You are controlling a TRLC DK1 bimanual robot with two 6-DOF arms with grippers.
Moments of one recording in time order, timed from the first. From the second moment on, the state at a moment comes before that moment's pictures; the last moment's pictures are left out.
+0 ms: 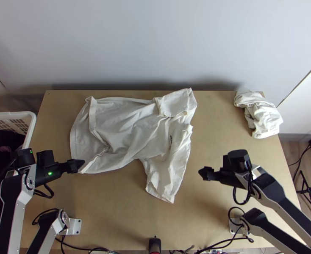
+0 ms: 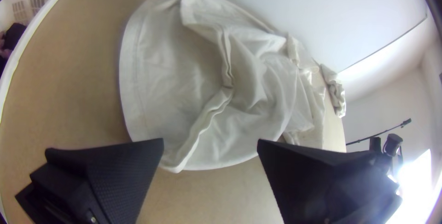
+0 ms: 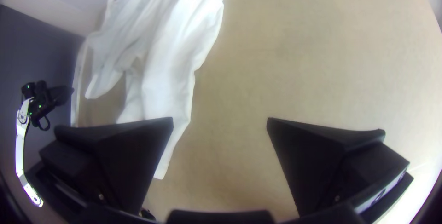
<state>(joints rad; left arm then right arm) 0.34 0.81 0.63 -0.80 0.59 0.00 0.50 0.86 0.58 -0.66 -0.20 0.62</state>
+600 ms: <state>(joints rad) 0.27 0.92 0.51 -0.63 0.56 -0.02 0.63 0.92 0.44 -0.51 -0.20 0.58</state>
